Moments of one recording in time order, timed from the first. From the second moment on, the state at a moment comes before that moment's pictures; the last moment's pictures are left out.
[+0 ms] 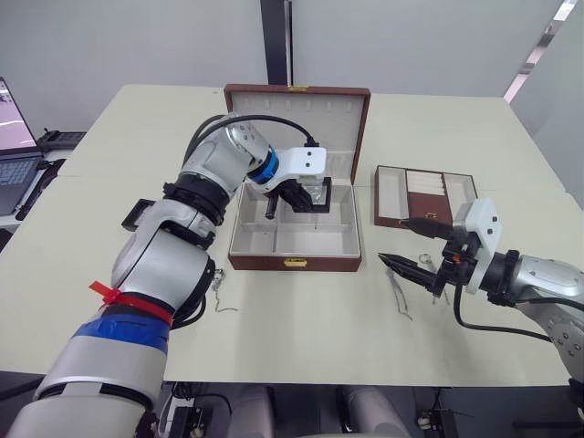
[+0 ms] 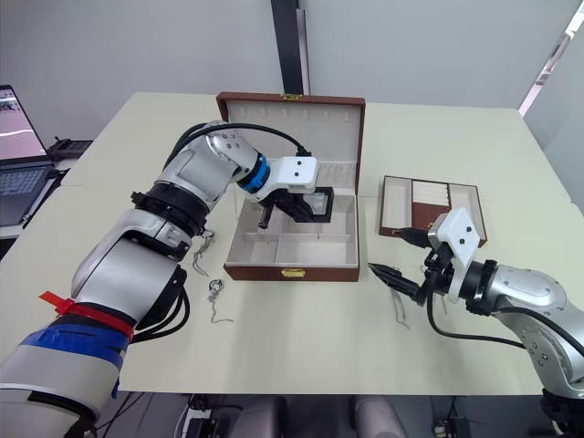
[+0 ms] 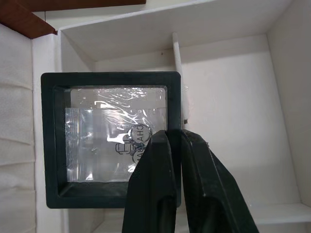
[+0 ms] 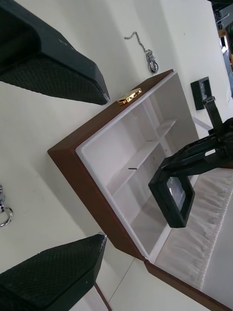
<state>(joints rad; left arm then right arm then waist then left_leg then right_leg) -1.36 0.39 -0.51 0.99 0.19 0.04 -1.42 -0.13 -0.77 -0.16 -0.58 0.68 0.68 0.69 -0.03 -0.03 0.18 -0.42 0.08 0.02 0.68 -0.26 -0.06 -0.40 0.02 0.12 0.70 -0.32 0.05</state>
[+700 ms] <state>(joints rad) -1.33 0.34 -0.46 1.03 0.24 0.10 -1.41 -0.09 -0.77 -0.17 -0.61 0.68 0.68 0.67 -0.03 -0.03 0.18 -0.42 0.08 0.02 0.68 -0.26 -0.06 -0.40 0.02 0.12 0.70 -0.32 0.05</state>
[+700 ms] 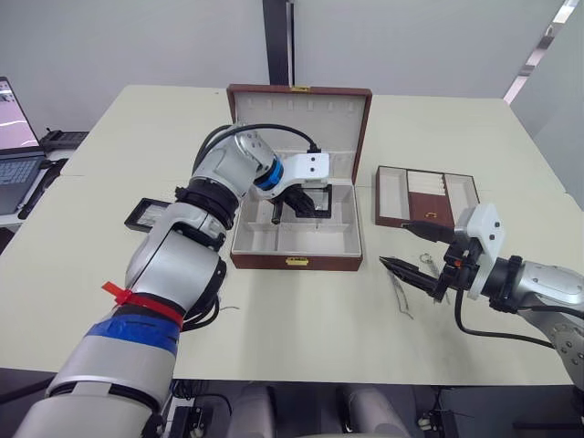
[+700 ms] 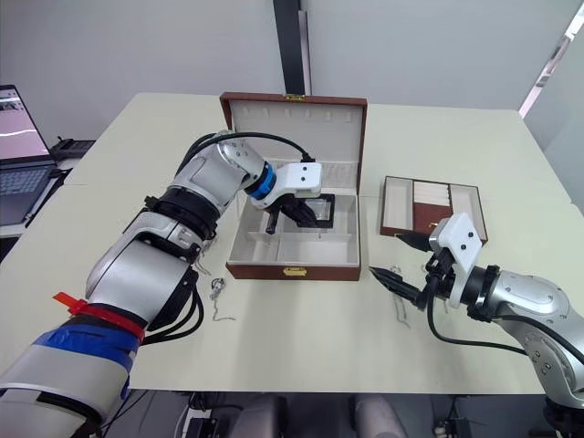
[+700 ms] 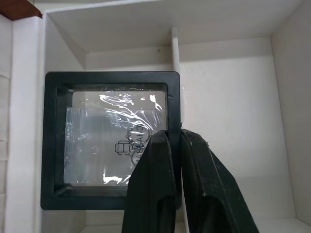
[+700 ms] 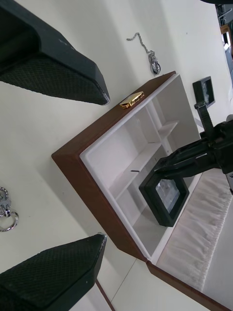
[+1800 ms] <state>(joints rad) -1.31 0.35 -0.45 1.02 0.25 0.06 -1.33 -0.10 -0.77 -0.16 -0.61 0.68 0.68 0.69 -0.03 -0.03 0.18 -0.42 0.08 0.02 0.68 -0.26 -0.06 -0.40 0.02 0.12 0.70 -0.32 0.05</state>
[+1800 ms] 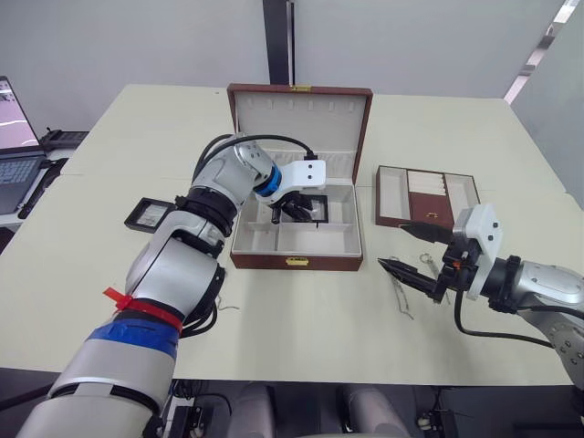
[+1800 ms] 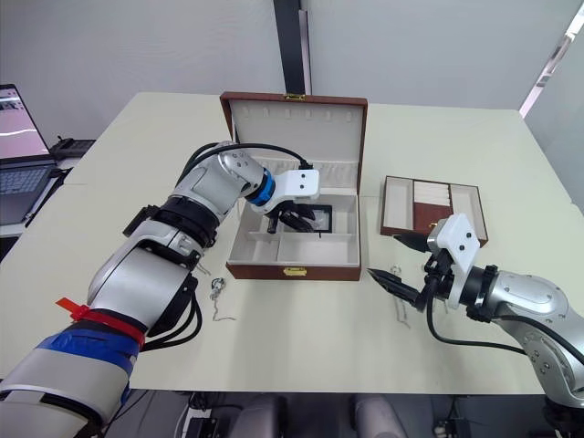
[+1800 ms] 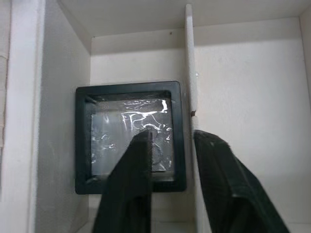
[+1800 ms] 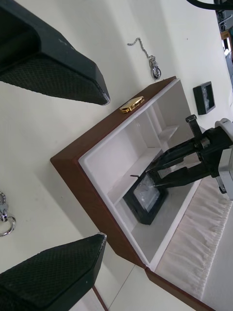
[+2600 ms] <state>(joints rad) -0.55 0.99 0.15 0.09 -0.23 0.68 -1.45 -0.03 -0.91 -0.36 -0.13 0.56 0.48 0.98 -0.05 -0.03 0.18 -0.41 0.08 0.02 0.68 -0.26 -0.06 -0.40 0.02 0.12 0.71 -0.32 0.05</state>
